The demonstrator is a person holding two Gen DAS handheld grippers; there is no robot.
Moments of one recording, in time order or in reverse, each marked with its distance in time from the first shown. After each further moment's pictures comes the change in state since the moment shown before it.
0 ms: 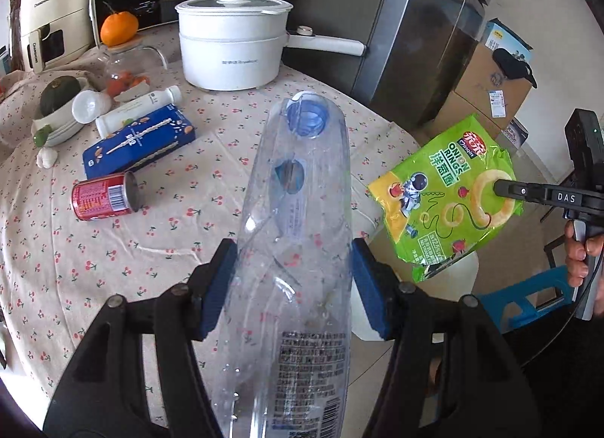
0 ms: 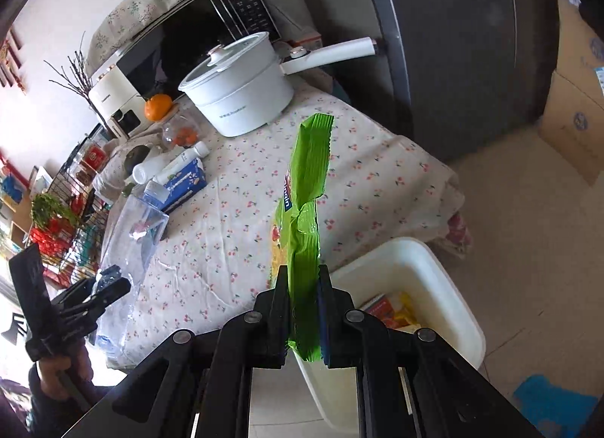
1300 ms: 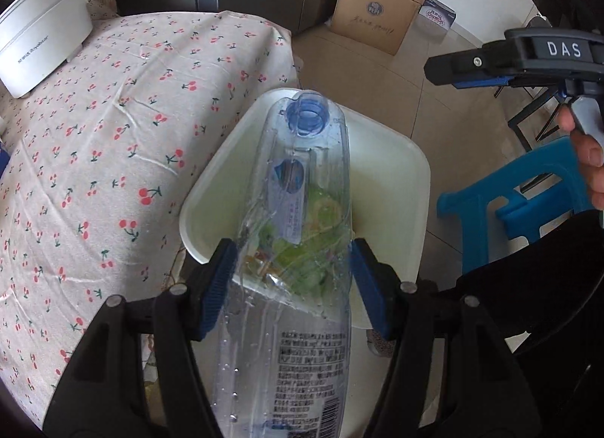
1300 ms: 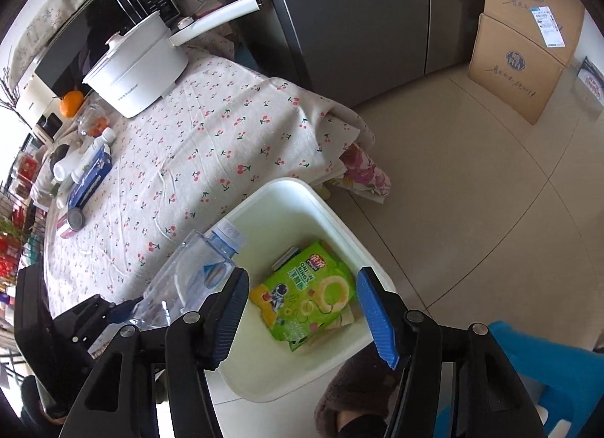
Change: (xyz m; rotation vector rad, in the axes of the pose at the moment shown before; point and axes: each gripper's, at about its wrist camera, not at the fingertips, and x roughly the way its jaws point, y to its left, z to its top) left arm 0.120 -0.160 -0.038 0.348 0.266 -0.195; right arm 0.009 -0.089 -0.033 0.139 0.102 -0.204
